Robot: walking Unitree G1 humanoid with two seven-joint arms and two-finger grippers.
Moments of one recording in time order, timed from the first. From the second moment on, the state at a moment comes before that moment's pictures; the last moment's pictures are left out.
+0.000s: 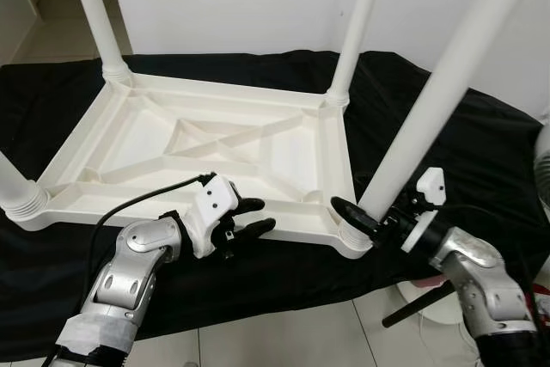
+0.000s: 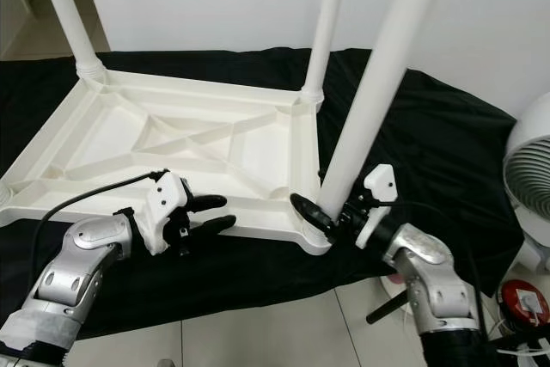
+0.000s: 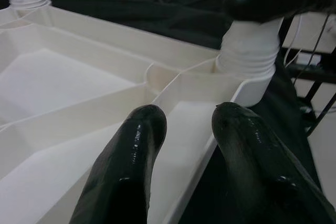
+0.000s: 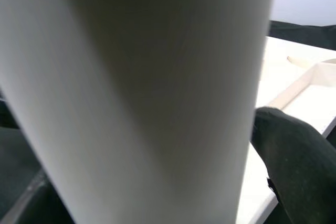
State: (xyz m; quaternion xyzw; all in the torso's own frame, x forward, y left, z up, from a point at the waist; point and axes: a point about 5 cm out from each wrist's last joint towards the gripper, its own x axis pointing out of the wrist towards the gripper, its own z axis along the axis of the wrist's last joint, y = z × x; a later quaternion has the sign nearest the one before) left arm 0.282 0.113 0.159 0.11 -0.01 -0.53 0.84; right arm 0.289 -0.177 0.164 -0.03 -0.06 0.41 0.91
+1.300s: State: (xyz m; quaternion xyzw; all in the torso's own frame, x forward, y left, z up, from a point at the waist) left arm 0.303 0.091 0.162 0.07 0.01 -0.39 0.92; right arm 0.328 -0.162 0.154 -0.06 -0.07 0.35 0.93
